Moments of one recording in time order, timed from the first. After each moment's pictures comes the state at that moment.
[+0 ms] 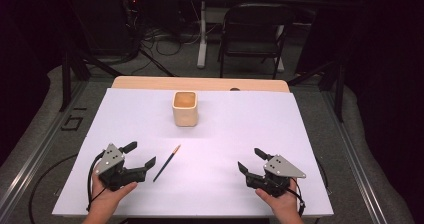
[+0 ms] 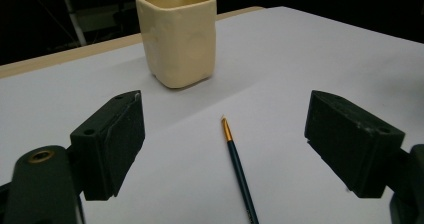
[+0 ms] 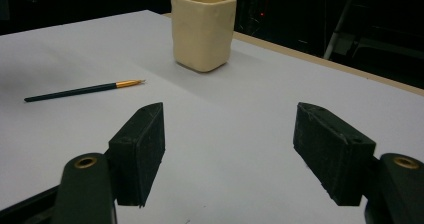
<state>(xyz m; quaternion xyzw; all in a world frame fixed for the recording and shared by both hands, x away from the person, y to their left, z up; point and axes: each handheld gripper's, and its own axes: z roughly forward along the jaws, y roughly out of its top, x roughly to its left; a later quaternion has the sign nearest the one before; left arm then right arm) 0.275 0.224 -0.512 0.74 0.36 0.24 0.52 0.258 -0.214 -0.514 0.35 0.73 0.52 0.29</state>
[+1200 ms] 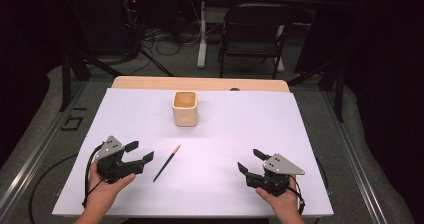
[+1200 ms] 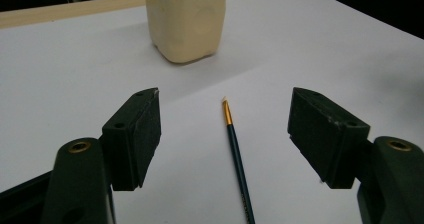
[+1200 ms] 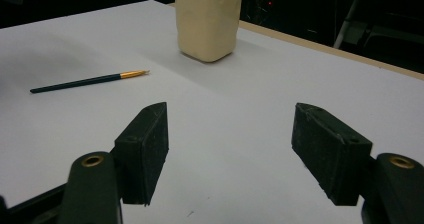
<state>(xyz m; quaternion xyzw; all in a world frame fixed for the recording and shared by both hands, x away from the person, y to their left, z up) 0.290 0.227 -0.495 0.76 0.41 0.18 0.48 0.262 -0.215 -0.516 0.35 0.74 0.51 0.27</state>
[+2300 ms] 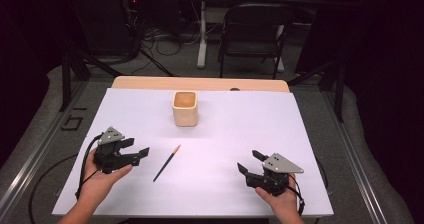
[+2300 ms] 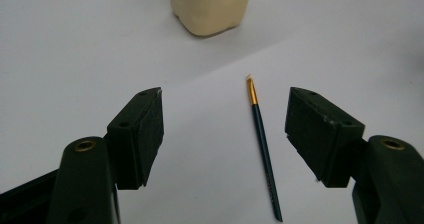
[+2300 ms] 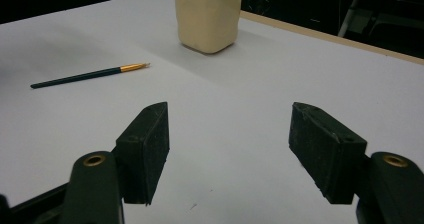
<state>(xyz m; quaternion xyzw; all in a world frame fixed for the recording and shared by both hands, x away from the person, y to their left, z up) 0.309 0.233 -0.478 0.79 0.44 0.16 0.40 0.265 -0.215 -0.519 0.36 0.74 0.50 0.26</state>
